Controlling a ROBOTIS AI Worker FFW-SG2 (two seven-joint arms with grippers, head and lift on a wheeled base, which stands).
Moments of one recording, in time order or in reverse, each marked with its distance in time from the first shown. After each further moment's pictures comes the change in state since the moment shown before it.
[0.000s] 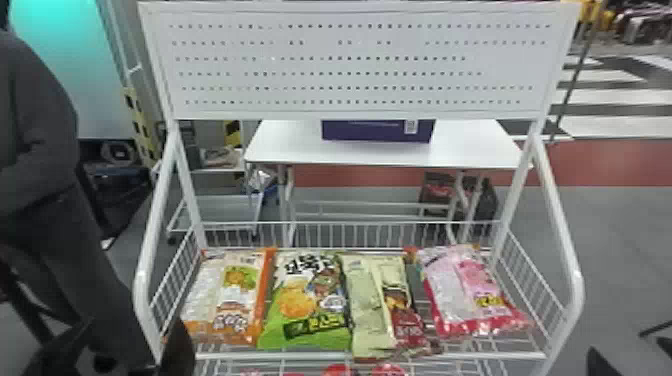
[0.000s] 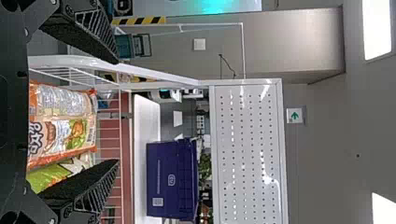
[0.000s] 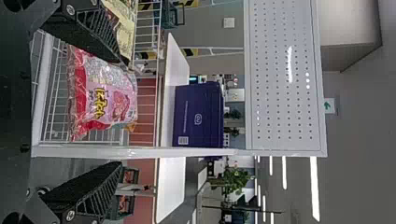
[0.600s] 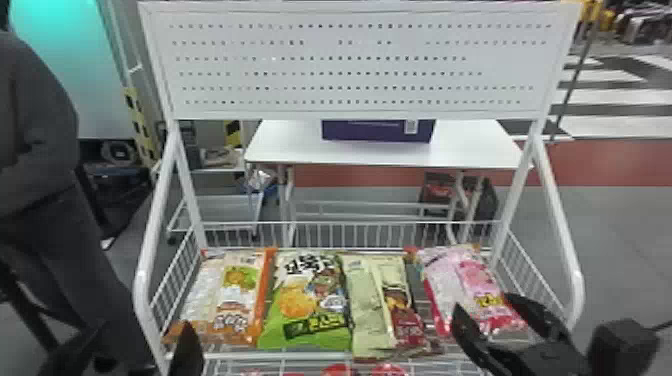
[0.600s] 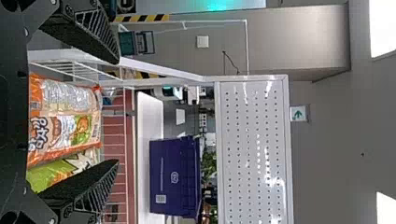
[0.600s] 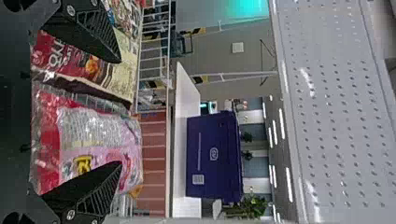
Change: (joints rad) left arm -0.017 0.005 -0.021 0.026 -0.002 0.001 0.002; right arm -0.496 0.046 0.360 0.304 0.117 0.166 -0.034
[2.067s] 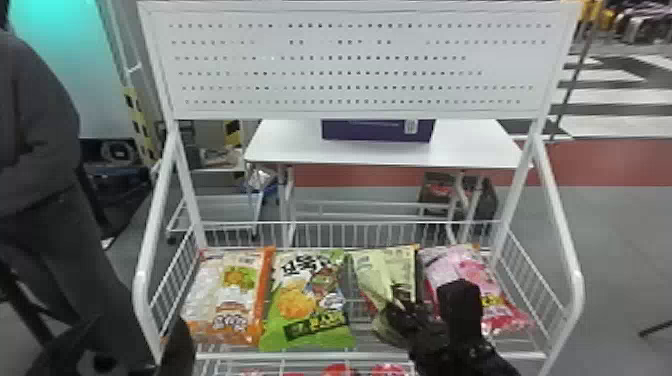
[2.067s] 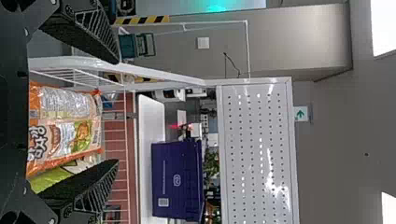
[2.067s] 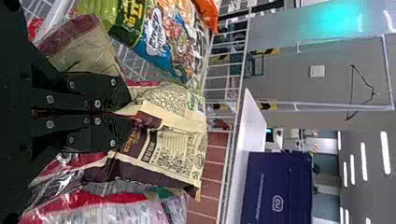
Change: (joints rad) left arm -0.025 0.021 0.033 0.011 0.031 0.018 0.001; right arm -0.316 0.074 0.258 0.209 0.139 0.330 -0.096
